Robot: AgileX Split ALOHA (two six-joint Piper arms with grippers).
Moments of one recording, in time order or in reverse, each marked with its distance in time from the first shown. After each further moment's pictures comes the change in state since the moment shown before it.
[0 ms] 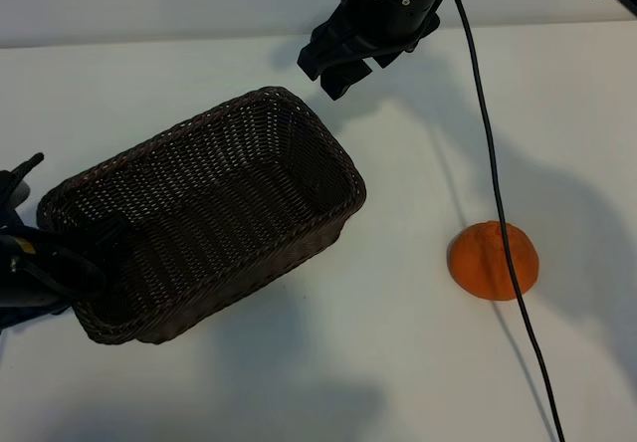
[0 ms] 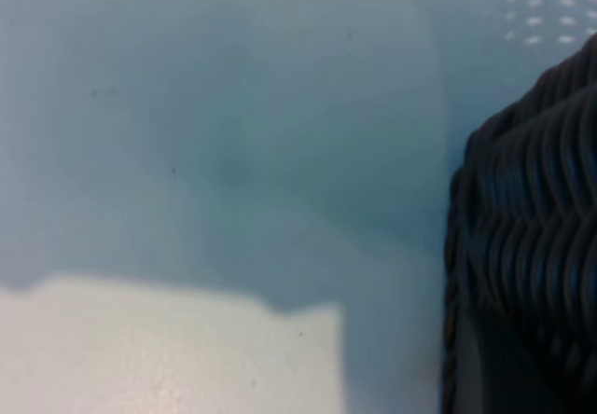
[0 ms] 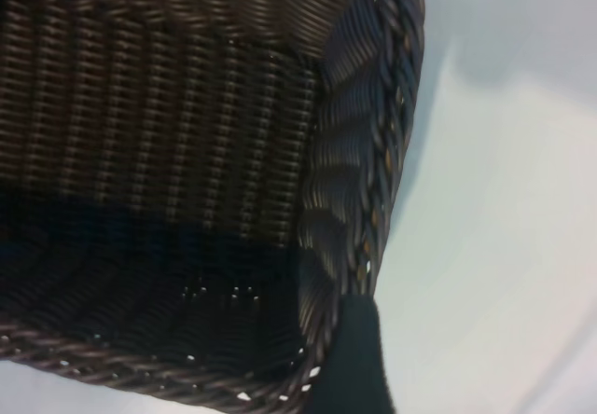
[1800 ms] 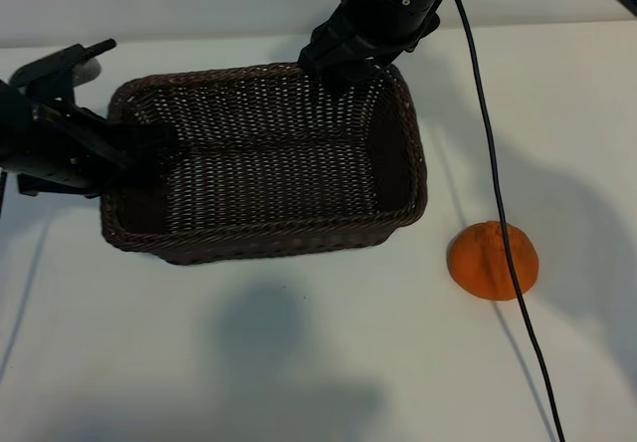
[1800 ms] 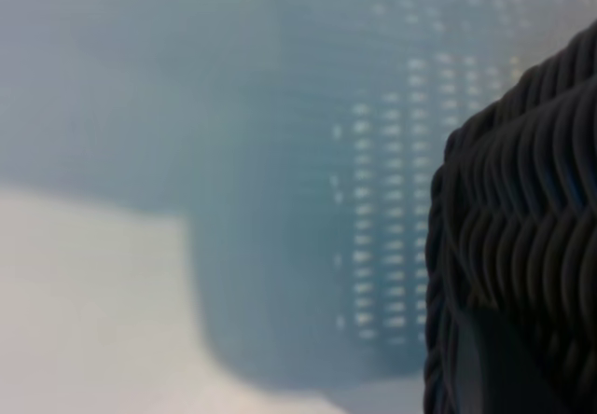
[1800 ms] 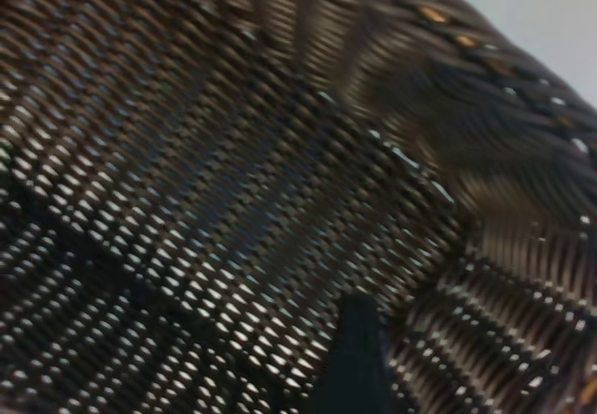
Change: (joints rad) left arm 0.000 0.214 -0.453 -0.324 0.299 0.679; right arm 0.000 0.000 0.000 0.000 0.000 -0.002
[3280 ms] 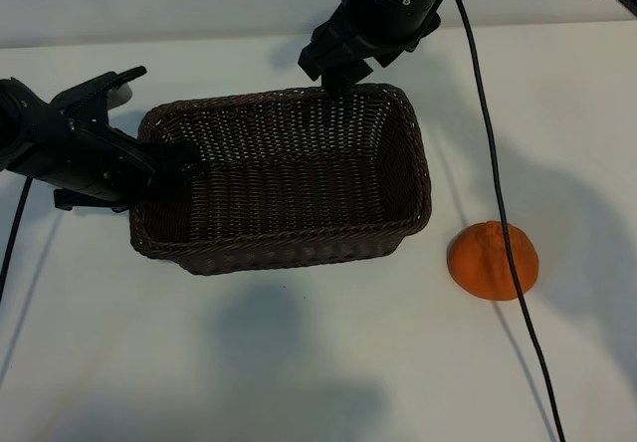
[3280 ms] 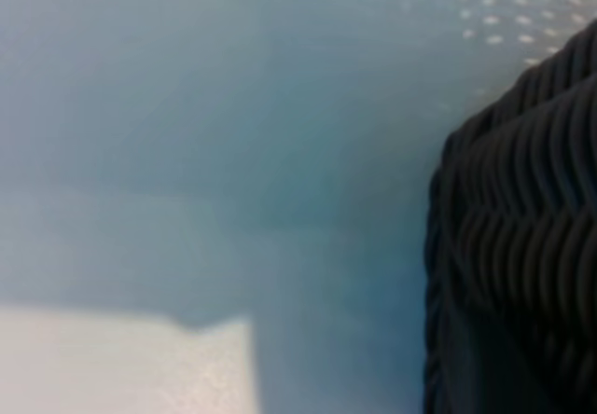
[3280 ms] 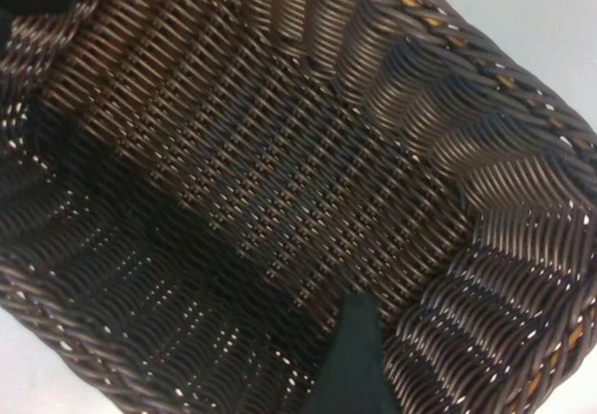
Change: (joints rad) left arm 0.000 0.157 -0.006 -0.148 -0.080 0.157; right arm 0.000 0.000 0.000 -0.003 0.000 -0.001
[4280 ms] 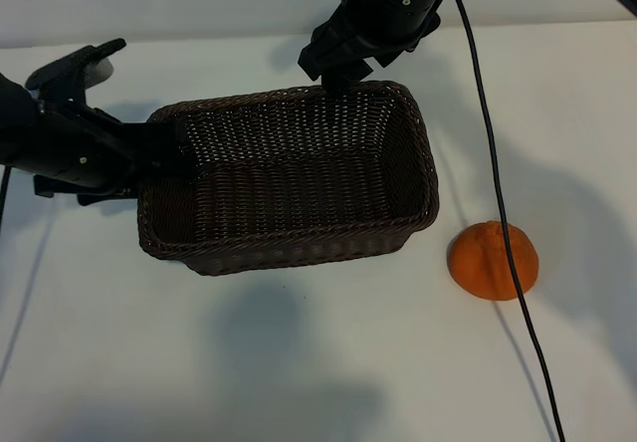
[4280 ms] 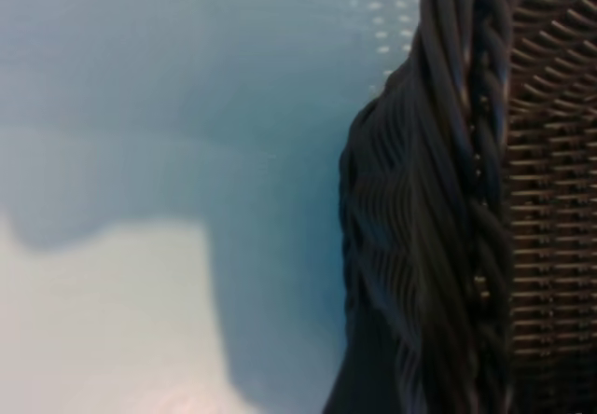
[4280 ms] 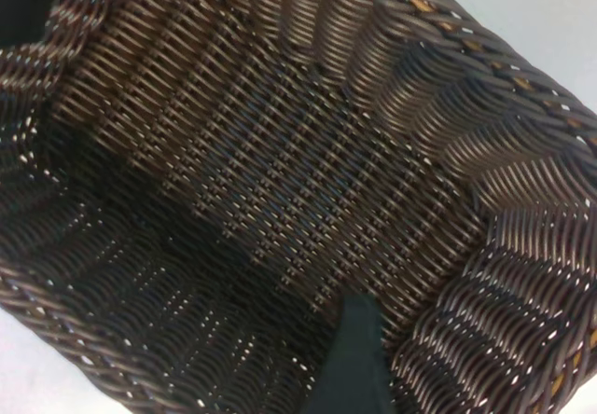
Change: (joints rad) left arm 0.001 -0.155 0.000 0.096 0.114 -0.104; right arm 0.000 0.000 0.000 0.000 0.000 0.000
